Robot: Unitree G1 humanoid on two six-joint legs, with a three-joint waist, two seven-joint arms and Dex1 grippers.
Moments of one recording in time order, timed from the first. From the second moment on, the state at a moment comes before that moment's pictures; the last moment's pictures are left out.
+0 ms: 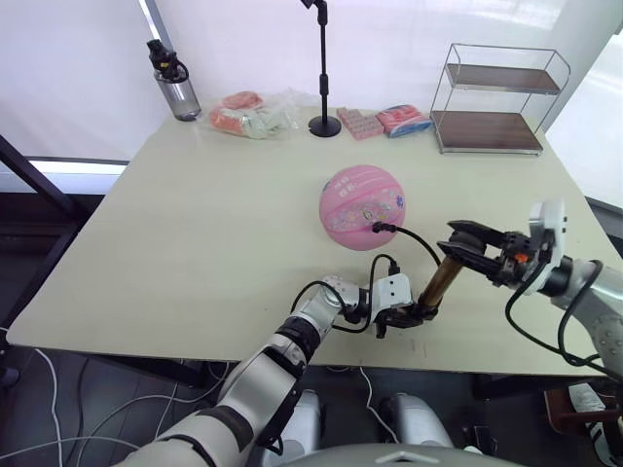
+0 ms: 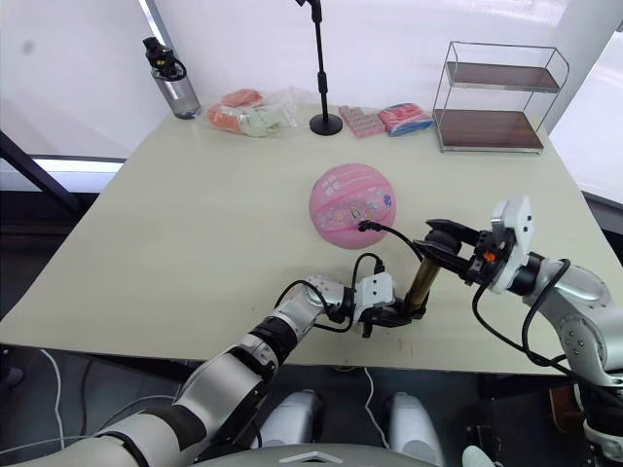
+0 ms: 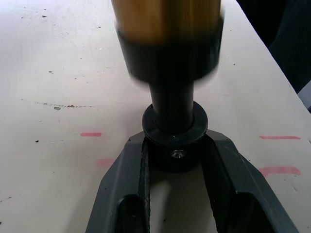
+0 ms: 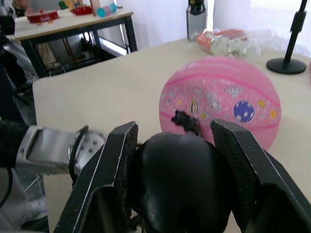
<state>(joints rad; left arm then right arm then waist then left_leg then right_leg) -0.66 0.00 -0.45 1.01 0.16 -0.28 -1.01 -0.09 -0.66 -0.12 -0.29 0.70 0.44 0.89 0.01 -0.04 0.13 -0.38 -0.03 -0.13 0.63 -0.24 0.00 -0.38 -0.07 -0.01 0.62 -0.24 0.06</state>
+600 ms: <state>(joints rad) -0.66 0.00 -0.44 1.00 0.15 -0.28 -1.01 -0.14 -0.66 -0.12 -0.30 0.70 0.49 0.89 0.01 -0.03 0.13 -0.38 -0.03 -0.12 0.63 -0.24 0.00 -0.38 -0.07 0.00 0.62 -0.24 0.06</state>
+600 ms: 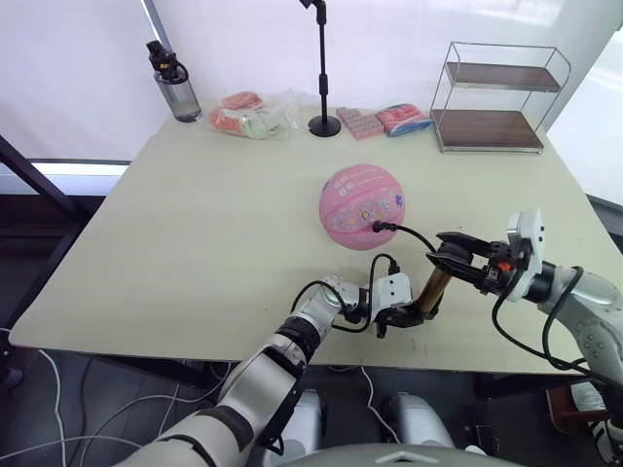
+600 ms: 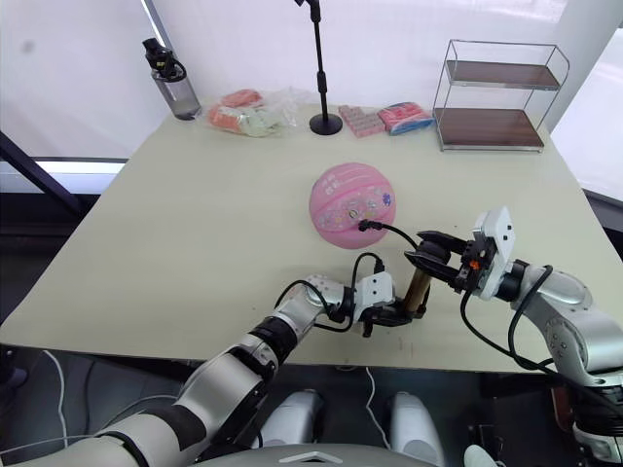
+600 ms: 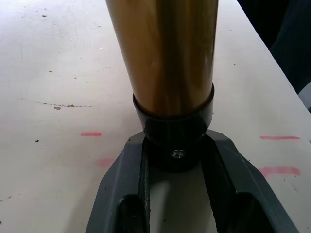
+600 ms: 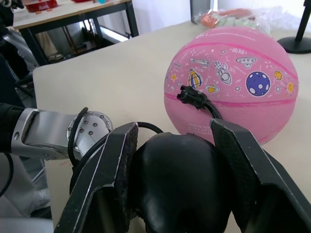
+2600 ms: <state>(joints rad) -0.65 0.00 -0.45 1.01 0.16 -0.29 -1.00 0.02 -0.56 -0.09 -0.31 0.58 0.27 0.87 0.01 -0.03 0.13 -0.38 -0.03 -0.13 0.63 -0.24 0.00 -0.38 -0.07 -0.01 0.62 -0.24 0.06</state>
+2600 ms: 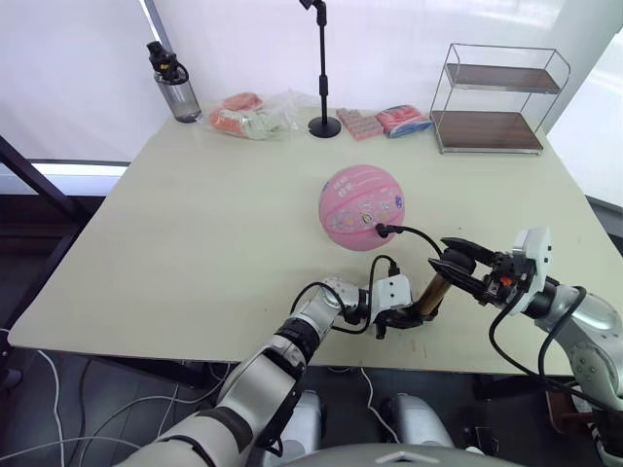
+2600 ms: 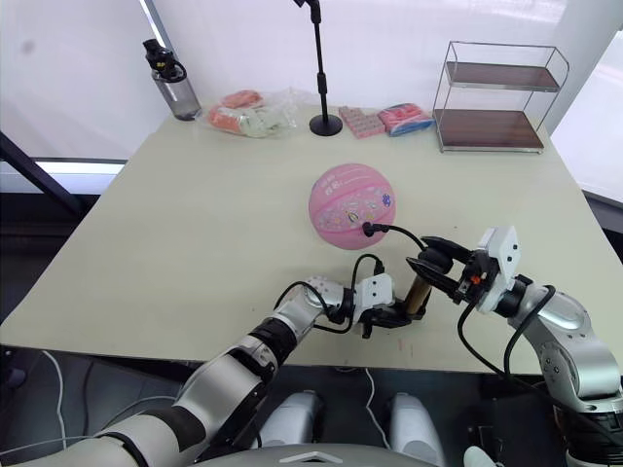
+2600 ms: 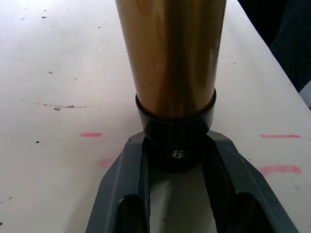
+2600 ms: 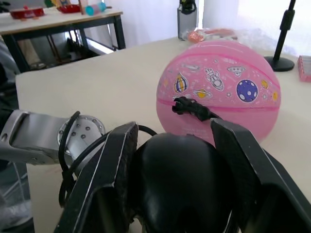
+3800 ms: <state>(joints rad) -0.67 -0.01 -0.44 1.01 0.15 -0.31 -1.01 -0.38 -0.89 -0.38 -0.33 1.11 0.78 0.83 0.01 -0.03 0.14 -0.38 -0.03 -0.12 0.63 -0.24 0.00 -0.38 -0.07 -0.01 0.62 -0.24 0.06</state>
